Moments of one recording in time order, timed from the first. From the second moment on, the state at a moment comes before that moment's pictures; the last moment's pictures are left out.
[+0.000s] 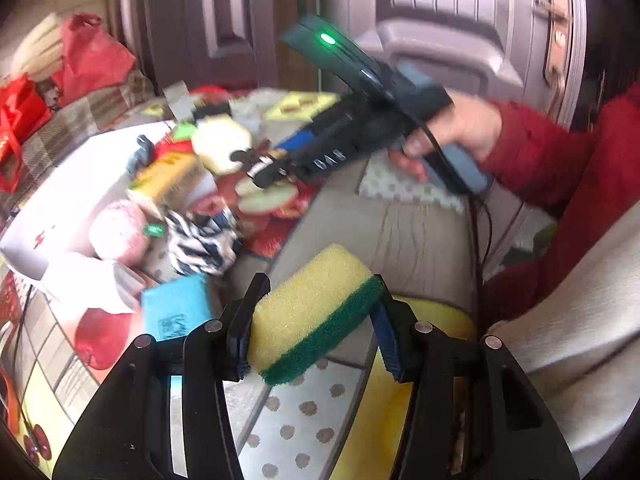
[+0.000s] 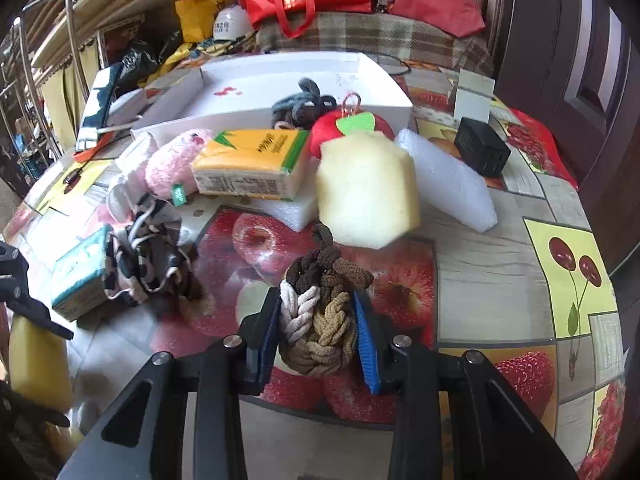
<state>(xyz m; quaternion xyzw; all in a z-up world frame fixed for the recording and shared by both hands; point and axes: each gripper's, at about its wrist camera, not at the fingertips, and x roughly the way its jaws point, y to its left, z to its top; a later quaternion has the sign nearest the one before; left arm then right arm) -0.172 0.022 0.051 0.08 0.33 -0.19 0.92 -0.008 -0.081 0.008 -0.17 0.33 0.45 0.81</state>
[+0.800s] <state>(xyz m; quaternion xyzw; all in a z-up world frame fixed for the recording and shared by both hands) -0.139 0.170 0.063 -0.08 0.15 0.26 0.95 0.013 -0.083 0.044 0.01 0.15 0.40 0.90</state>
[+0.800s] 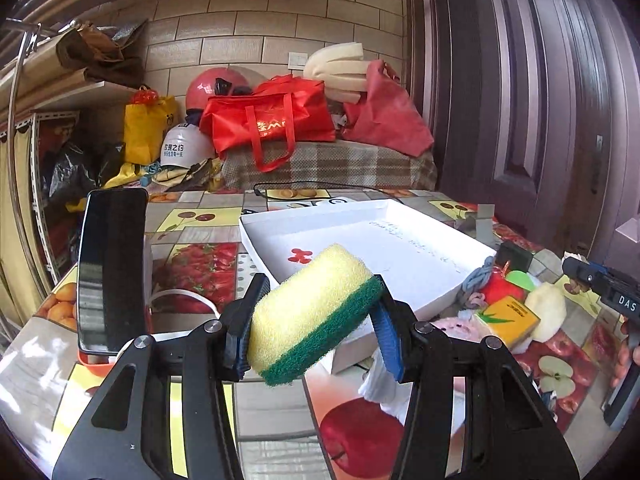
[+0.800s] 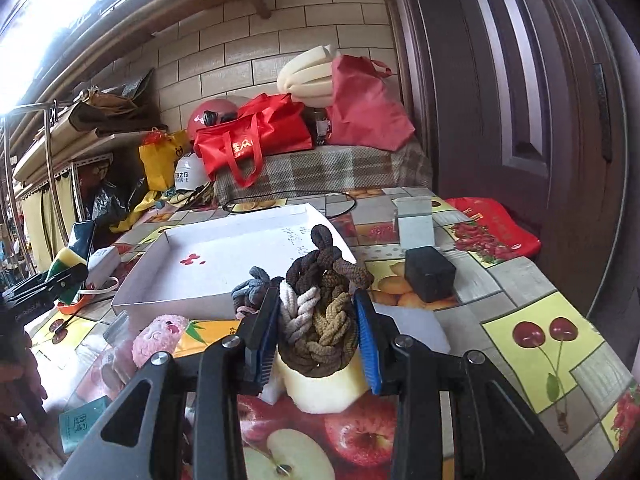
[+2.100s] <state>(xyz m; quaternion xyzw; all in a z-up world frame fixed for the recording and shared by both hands) -0.039 0.249 0.055 -0.15 0.22 0.29 0.92 0.019 0.088 0.046 -0.04 0.22 0.44 0.87</state>
